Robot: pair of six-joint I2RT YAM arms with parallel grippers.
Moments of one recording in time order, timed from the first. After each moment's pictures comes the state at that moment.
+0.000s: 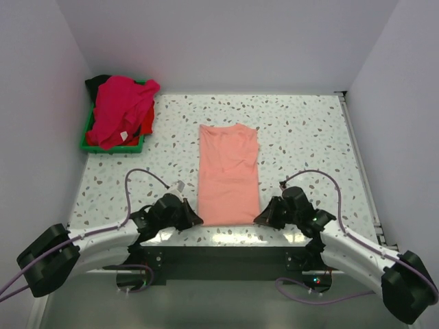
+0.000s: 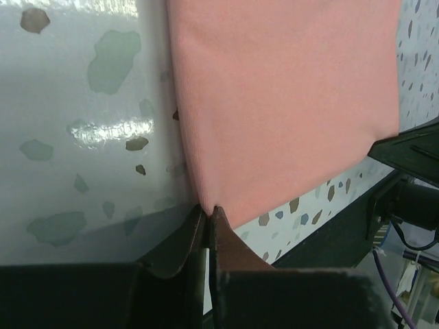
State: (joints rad) left arm -0.84 1.00 0.16 0.12 0.05 -1.05; right arm 0.62 0.82 0.21 -0.20 -0.23 1.01
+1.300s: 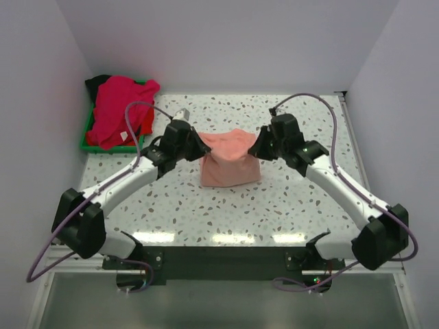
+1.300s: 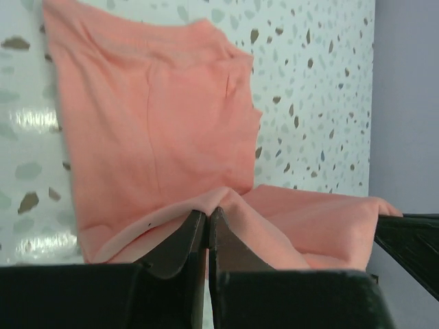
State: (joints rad) left arm -0.58 1.38 0.99 -0.21 -0.03 -0.85; right arm 0.52 1.29 1.10 -0.50 -0.02 0.64
